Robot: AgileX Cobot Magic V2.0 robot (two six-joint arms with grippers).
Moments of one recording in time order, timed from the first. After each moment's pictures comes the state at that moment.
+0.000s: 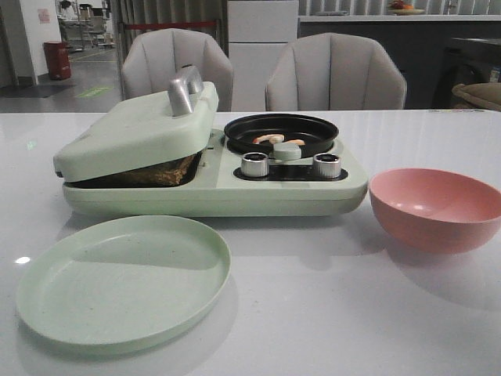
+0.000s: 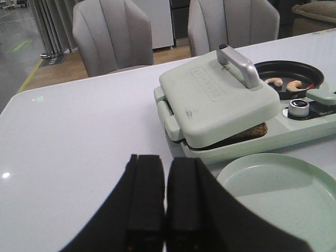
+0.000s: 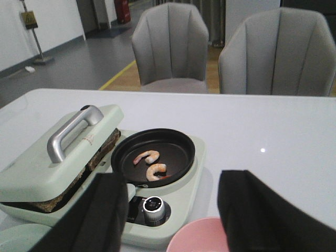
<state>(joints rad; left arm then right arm) -0.25 0.08 -0.39 0.06 0.56 0.04 0.28 0.65 -0.51 0.42 0.02 -0.25</state>
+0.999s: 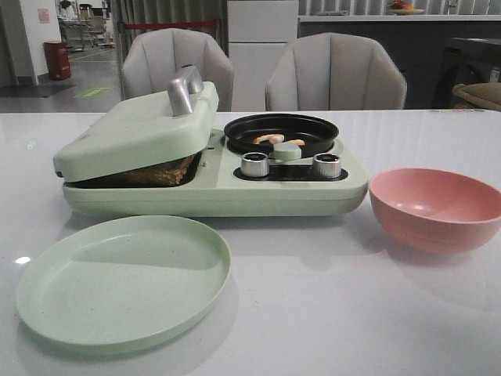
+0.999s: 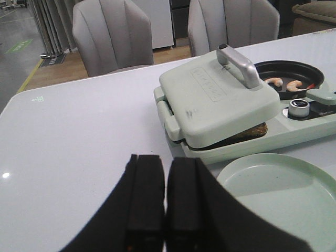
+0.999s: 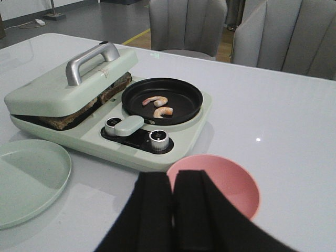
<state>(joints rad) -0.25 0.08 -0.39 0.06 0.56 0.04 0.28 0.37 -0.37 0.32 0.27 -0.30</state>
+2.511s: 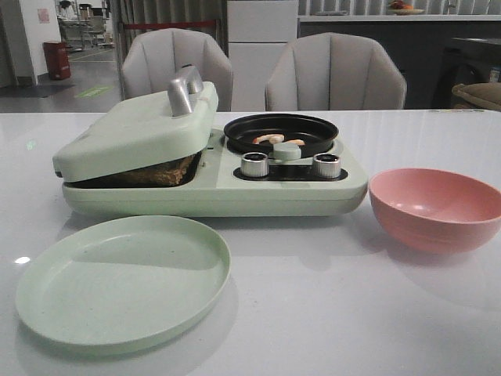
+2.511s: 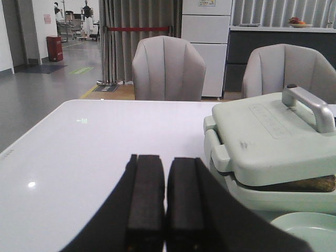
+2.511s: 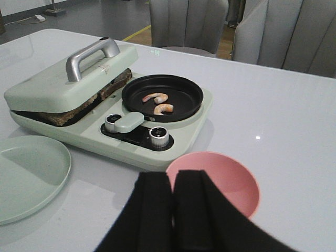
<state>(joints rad) -0.02 0.08 -0.03 0.10 0.01 -0.16 0.28 0.37 -0.37 0.32 0.28 -0.30</state>
